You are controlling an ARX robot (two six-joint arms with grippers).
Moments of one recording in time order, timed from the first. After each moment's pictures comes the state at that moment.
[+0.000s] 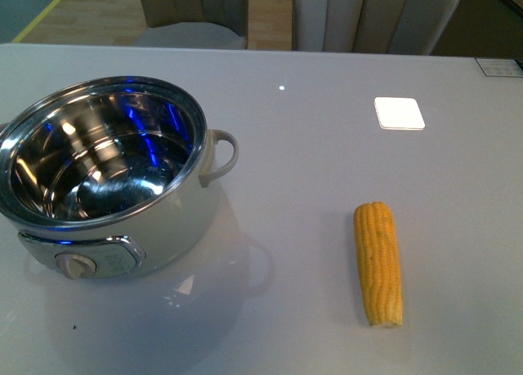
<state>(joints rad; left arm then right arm) 0.72 2.08 0.56 1.12 0.28 0.11 0.00 0.00 0.03 0.00 0.00 0.00</state>
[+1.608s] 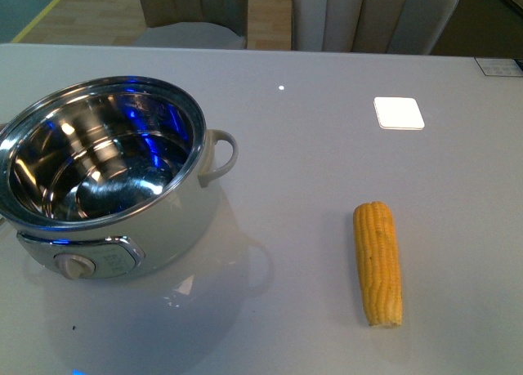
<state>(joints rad) 0.52 2.28 0.88 1.04 0.16 0.01 0.00 0.00 0.03 0.00 0.00 0.00</state>
